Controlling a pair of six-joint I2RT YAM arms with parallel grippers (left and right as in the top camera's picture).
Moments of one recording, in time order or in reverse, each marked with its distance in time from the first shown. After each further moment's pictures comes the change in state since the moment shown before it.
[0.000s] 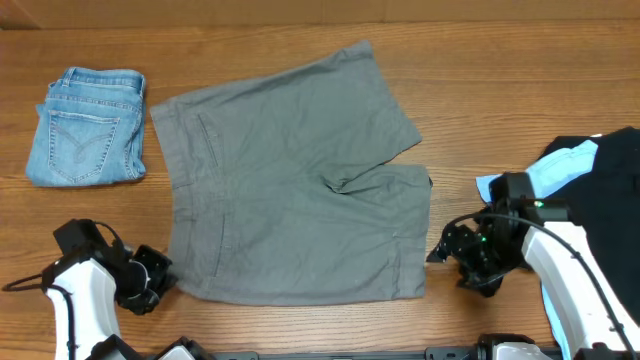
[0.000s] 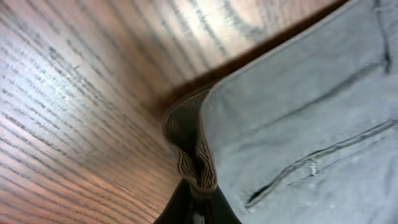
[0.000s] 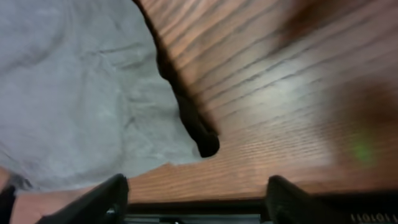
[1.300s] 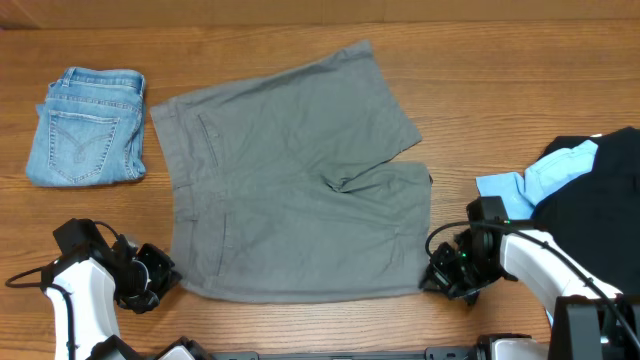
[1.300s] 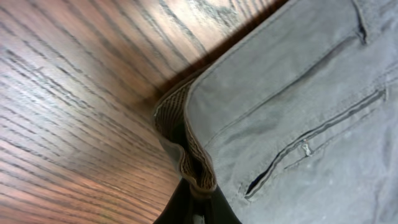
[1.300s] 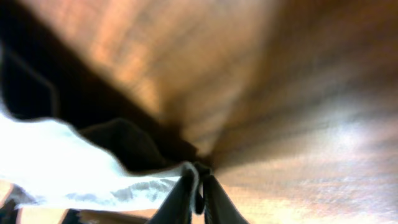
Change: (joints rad) left arm 0.000 0.000 0.005 -0.021 0.047 0.106; right arm 0.048 0.137 -0.200 0.299 -0.095 0.124
